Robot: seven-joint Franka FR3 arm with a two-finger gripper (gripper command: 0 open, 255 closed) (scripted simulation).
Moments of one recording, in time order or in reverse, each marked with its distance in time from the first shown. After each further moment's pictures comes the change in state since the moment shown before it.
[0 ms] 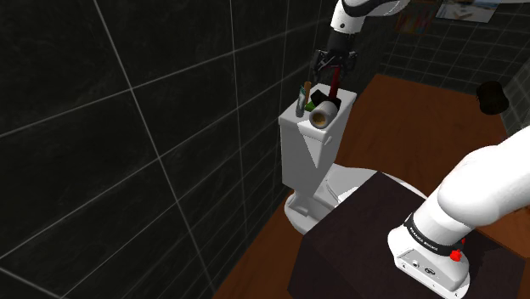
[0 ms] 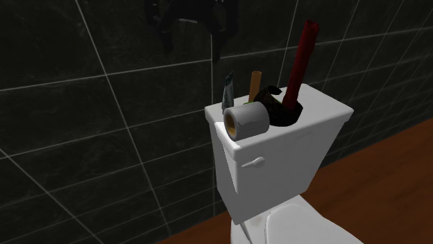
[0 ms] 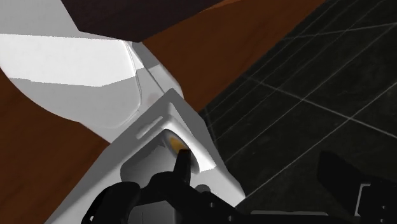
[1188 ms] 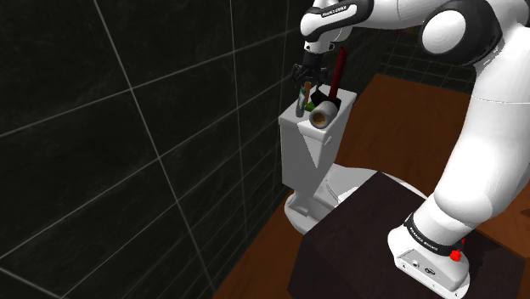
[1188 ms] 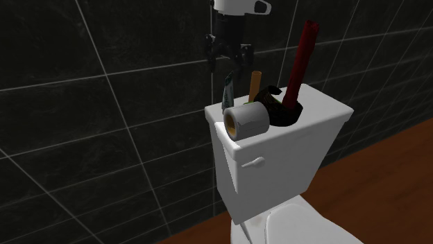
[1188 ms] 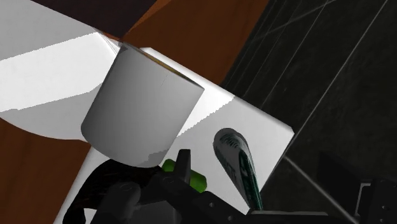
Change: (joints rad) arm -0.074 0.626 -0.061 0.488 0.069 0.069 0.168
